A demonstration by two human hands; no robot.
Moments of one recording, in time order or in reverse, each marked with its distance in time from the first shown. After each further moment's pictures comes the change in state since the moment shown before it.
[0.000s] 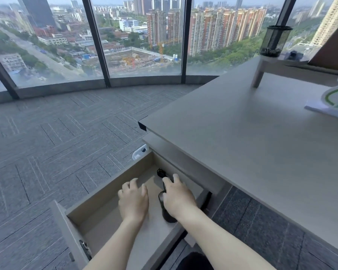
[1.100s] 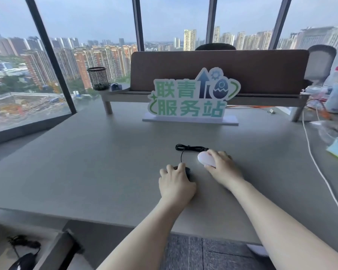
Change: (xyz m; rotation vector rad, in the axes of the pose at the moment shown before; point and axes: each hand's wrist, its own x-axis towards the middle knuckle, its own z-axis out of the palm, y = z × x) left_hand -0.329 0.387 0.131 0.152 -0.461 0.879; right_hand -0.264 0.430 -0.236 0.045 0.569 0.654
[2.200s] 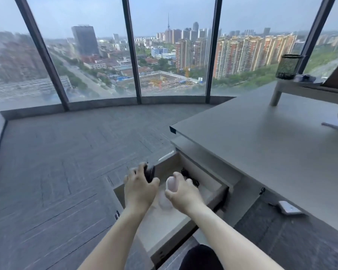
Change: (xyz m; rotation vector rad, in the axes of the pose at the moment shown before) left_hand -0.257 -0.420 -0.188 -0.184 0.649 -0.785; right_hand -0.277 -0.443 0.205 0.229 -0.716 -0.557
